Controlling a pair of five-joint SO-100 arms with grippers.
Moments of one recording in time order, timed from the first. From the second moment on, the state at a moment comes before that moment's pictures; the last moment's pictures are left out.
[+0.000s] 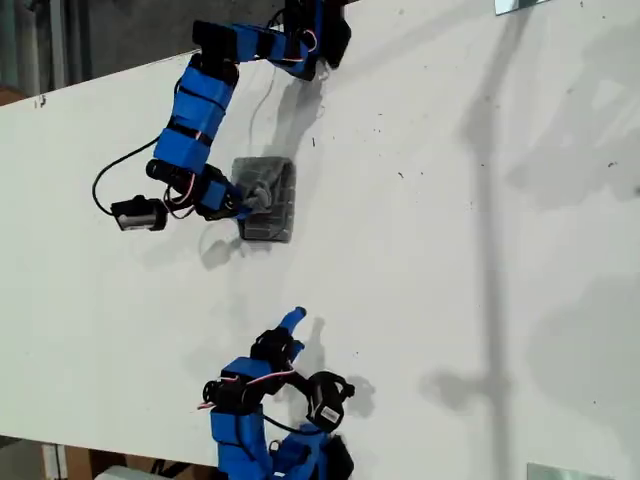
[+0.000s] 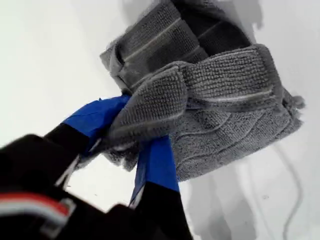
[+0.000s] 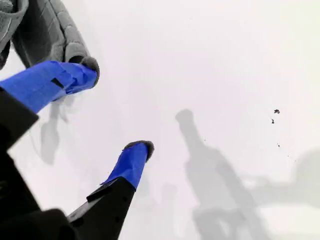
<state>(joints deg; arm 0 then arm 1) -6.2 100.8 94.1 85.4 -77.4 24.7 68.7 58.0 91.3 45.7</state>
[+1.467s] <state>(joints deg) -9.4 174.8 164.9 72.9 -102.1 -11.6 188.4 162.9 78.5 93.0</state>
